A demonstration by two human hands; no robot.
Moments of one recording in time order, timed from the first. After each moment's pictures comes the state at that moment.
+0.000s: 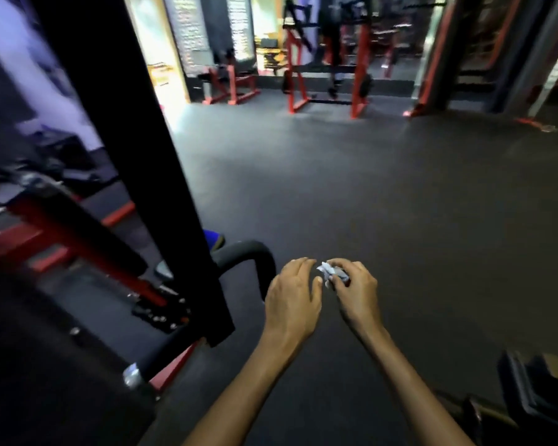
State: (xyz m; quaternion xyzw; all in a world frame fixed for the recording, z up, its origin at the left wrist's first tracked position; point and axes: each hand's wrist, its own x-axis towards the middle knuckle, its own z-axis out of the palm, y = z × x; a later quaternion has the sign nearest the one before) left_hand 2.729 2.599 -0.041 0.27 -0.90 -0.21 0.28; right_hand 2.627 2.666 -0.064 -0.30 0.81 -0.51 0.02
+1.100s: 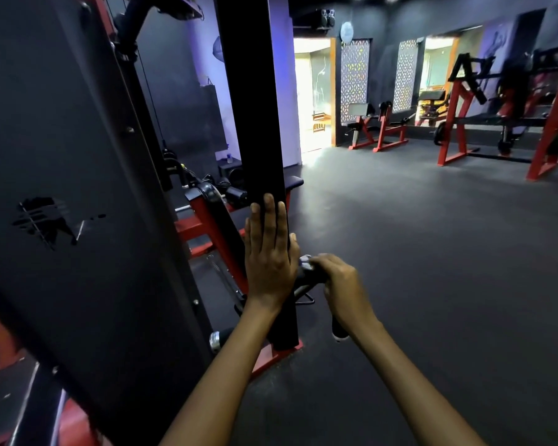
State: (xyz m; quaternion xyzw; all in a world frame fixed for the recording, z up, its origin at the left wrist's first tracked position) left_hand 2.799 2.512 0.027 0.31 -0.72 0.25 0.57; right_hand 2.677 2.578 0.003 -0.66 0.56 -0.50 0.02
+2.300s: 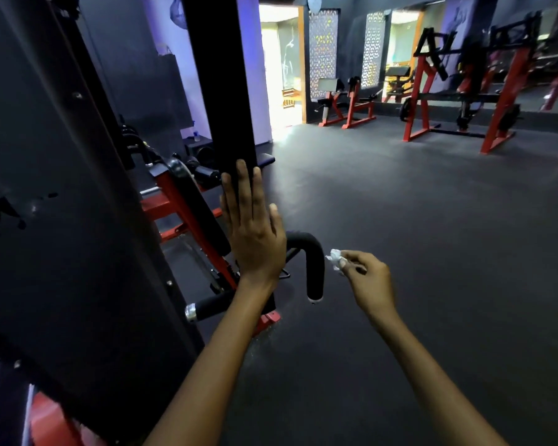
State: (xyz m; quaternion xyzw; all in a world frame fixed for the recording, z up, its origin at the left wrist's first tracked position) left_hand 2.778 2.542 0.023 0.36 -0.68 0.15 0.63; right_hand 2.632 2.628 -0.044 -0.41 0.64 -0.63 0.17
